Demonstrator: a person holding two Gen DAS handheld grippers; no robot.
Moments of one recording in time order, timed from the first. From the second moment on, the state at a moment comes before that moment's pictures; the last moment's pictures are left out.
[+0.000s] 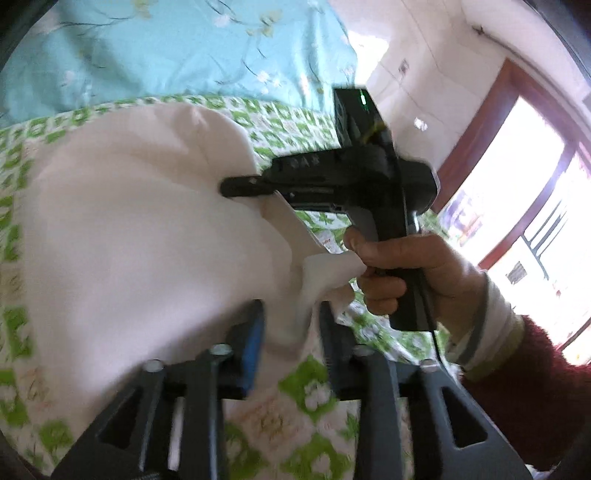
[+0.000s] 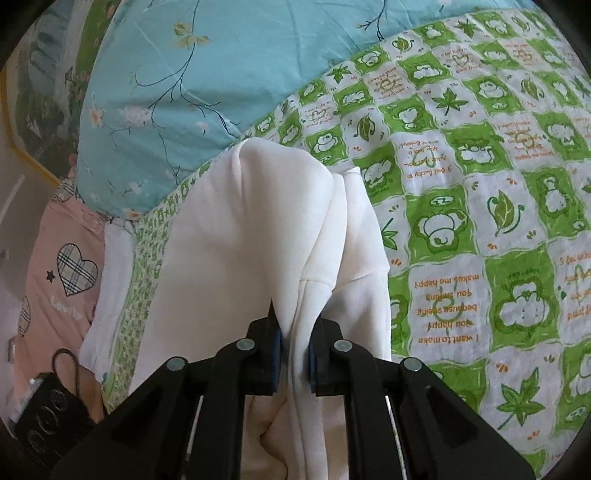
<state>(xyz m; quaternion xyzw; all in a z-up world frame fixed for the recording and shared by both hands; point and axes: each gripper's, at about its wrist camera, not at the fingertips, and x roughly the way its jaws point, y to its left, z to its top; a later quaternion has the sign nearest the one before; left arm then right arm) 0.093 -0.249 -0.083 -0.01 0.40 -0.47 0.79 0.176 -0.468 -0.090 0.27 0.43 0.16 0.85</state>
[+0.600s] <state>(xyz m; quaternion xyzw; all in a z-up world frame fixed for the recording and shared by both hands) 0.177 -0.117 -0.096 -0.17 0.44 -0.35 0.80 0.163 -0.470 -0.062 0.25 0.44 0.13 0.85</state>
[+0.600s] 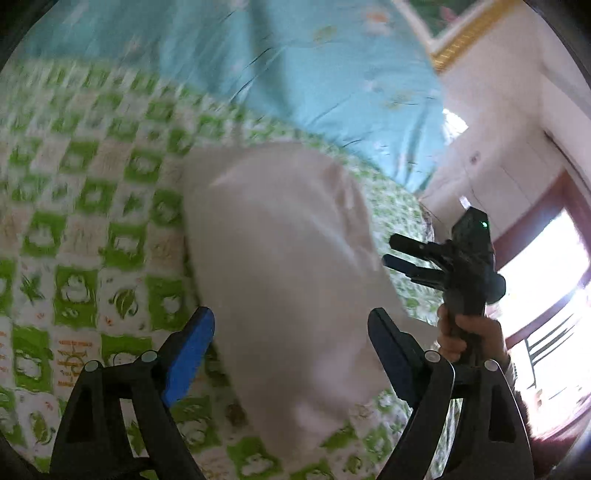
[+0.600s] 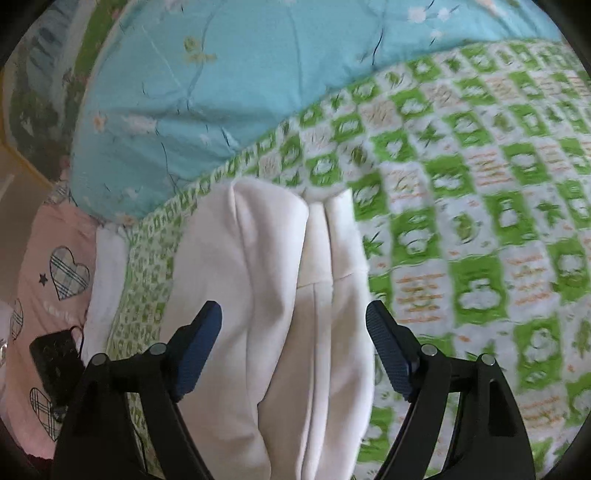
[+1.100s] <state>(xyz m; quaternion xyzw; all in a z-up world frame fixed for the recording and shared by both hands) 0.217 -0.176 -0.139 -0.14 0.50 -0.38 0.76 0.188 -0.440 -0.107 0.27 0.49 0.15 0.81</state>
